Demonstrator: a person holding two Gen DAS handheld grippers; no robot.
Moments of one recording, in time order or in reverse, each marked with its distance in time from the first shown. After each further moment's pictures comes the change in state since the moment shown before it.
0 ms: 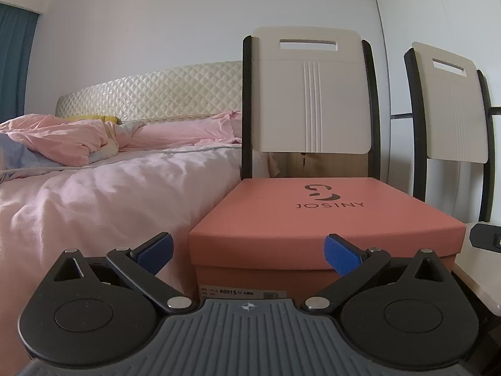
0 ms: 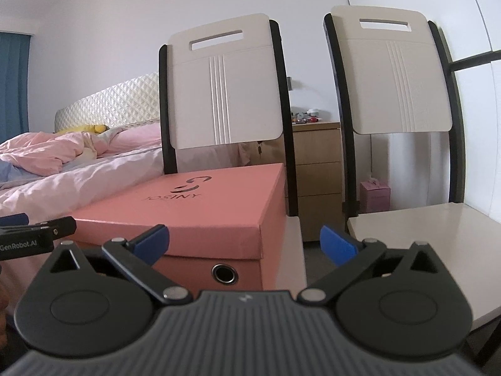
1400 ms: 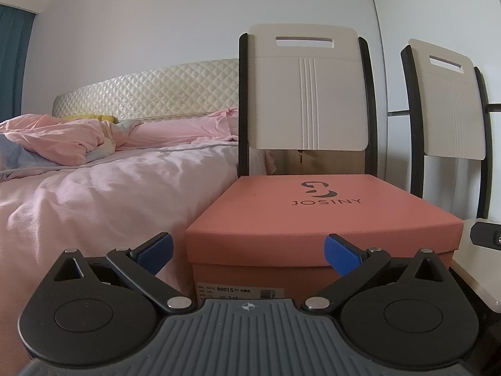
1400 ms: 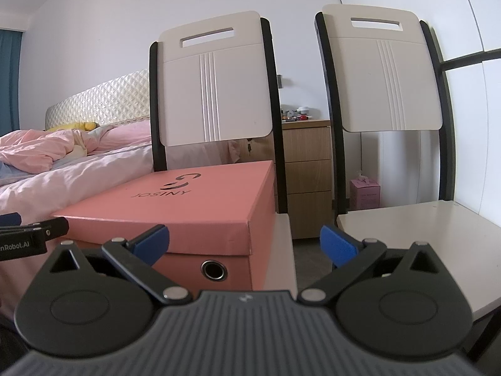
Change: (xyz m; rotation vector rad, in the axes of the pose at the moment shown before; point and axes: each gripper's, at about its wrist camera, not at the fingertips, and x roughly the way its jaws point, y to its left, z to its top) left arm 0.000 -0.001 -0.001 0.006 0.009 -0.009; right arm -0.001 -0.001 -0.001 0.002 0.008 -0.043
